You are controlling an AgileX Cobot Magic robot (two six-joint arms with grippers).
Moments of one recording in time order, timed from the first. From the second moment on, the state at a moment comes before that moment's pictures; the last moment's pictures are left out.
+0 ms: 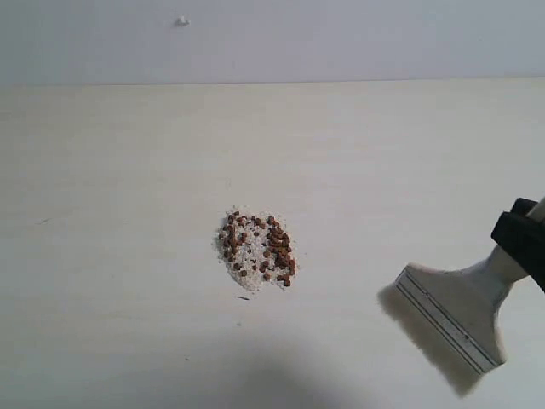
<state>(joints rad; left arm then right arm) -0.62 0.01 -0.06 0.29 0.19 -0.55 0.60 0.29 -0.06 -0.76 -0.12 0.80</state>
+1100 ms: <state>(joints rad) -0.62 0.01 -0.06 0.29 0.19 -0.55 0.60 0.25 -0.04 -0.66 -0.12 0.83</state>
